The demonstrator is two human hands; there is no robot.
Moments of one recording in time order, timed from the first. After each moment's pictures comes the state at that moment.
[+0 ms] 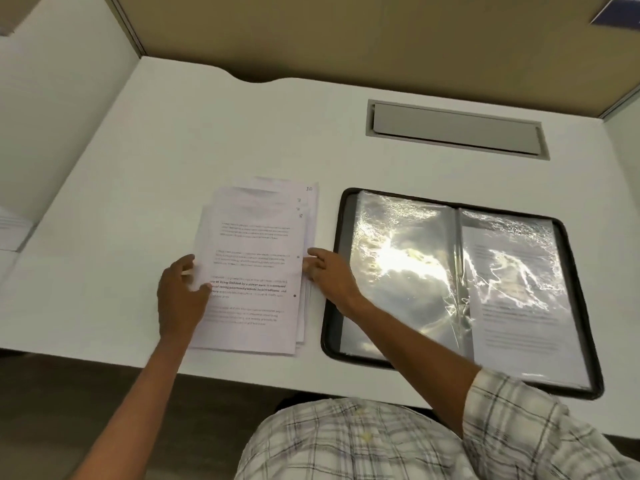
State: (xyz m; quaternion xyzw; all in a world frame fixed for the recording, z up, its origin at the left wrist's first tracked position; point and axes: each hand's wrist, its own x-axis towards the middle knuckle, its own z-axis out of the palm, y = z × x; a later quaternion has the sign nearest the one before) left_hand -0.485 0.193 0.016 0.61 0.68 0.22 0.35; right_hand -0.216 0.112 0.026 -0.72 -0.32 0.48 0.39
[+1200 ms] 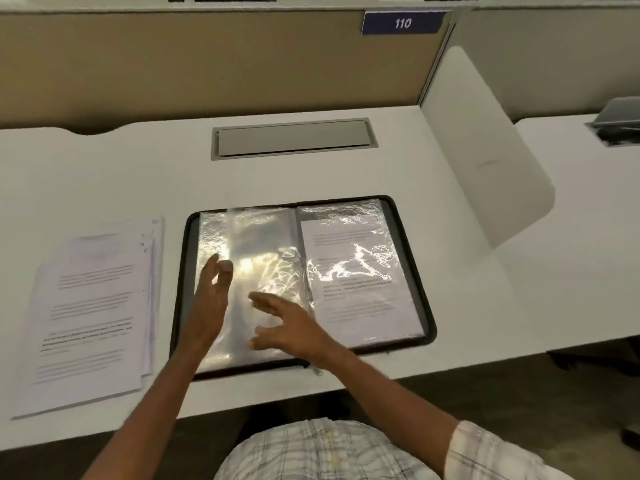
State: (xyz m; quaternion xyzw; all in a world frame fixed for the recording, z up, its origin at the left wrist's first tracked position) left_hand -0.197 0.036 0.065 0.65 0.48 0.19 0.55; right_hand -0.068 -0.109 0.080 -0.61 -0.37 0.55 0.43
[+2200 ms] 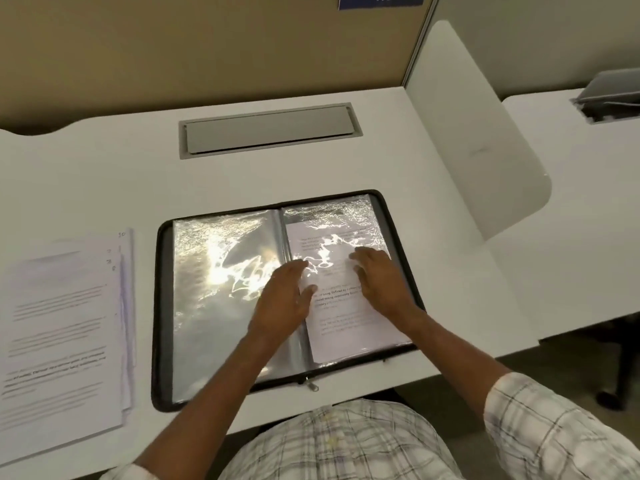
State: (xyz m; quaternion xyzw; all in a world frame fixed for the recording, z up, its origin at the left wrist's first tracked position) left_hand -0.079 -0.001 0.030 0.87 0.29 0.10 0.38; right_hand 0.118 -0.147 0.002 -0.85 -0.48 0.07 0.19
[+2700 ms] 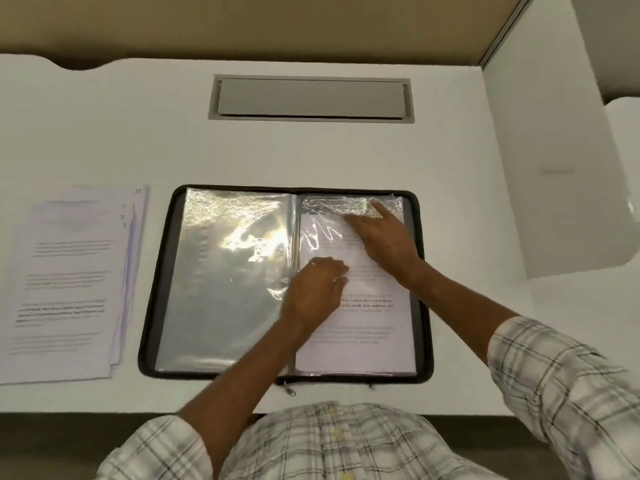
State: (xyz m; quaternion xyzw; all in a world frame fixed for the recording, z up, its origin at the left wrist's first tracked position) left_hand -0.004 -0.025 0.012 0.87 0.35 0.10 0.34; right_hand 0.219 -0.051 -0.024 -0.72 -0.68 0.02 0.13
